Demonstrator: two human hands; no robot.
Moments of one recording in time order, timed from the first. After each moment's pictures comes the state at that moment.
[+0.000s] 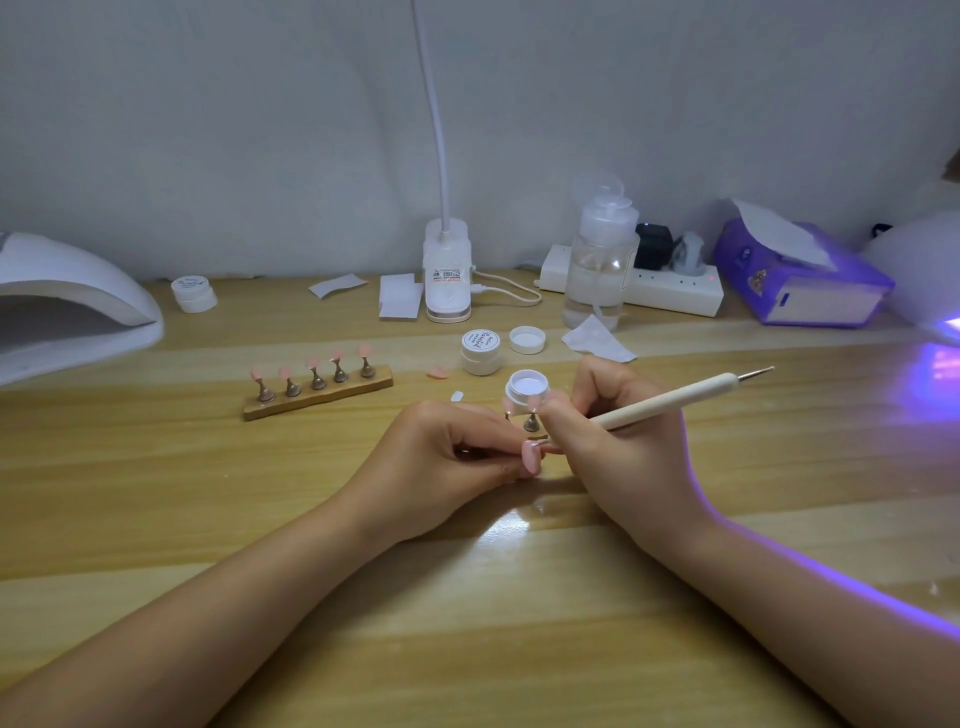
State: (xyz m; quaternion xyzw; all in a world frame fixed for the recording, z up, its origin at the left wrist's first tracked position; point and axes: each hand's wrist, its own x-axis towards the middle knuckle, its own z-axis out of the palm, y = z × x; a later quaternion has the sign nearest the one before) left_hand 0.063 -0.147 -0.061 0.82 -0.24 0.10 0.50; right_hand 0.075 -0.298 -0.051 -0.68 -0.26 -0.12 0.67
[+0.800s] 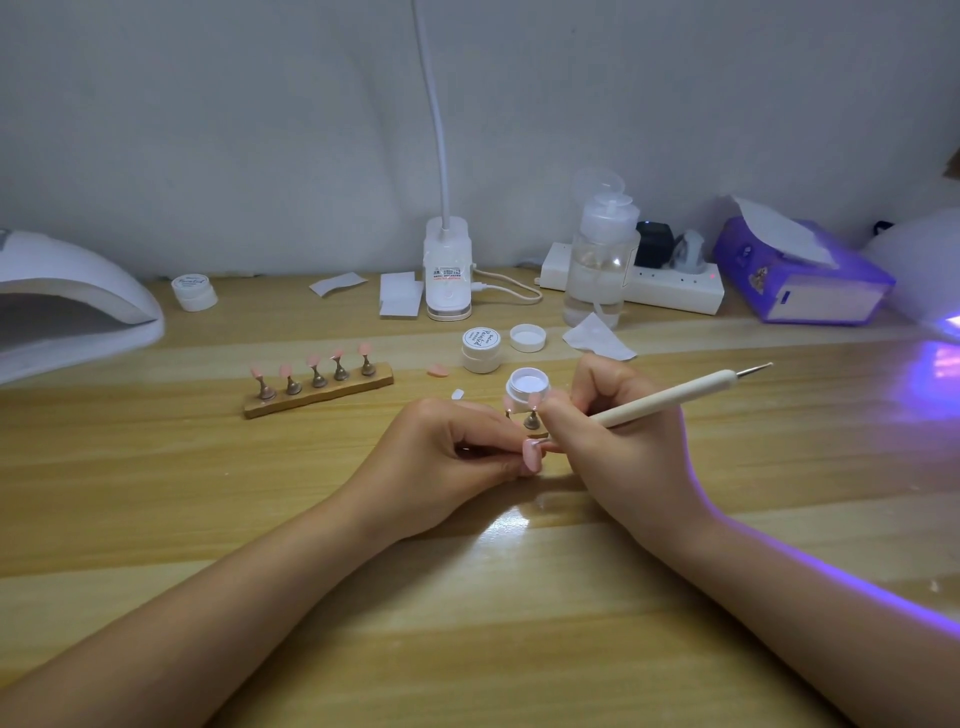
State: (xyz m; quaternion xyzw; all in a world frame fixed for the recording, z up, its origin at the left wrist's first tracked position) left_hand 0.062 -0.148 -0.060 0.82 -0.24 0.09 0.51; right_hand 0.075 -0.297 -0.051 -0.69 -0.26 -0.12 0.67
